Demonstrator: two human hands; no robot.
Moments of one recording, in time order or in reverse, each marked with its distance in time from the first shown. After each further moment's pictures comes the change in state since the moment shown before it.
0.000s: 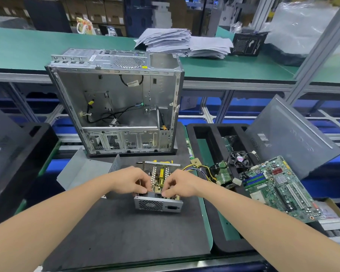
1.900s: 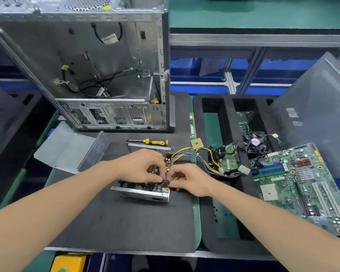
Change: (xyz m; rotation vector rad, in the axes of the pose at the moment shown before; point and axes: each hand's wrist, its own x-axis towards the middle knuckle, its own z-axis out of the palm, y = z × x) left_hand 0.072 0.048 0.027 0.067 0.123 0.142; right_hand 0.016 0.120 0.006 0.282 -0.047 -0.224
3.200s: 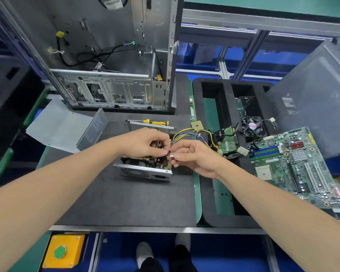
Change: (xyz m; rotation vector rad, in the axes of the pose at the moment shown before) left_hand -0.009 -0.001 0.000 -0.280 -0.018 -0.072; right_hand -0.014 -0.017 0.003 0.897 -0.028 0.051
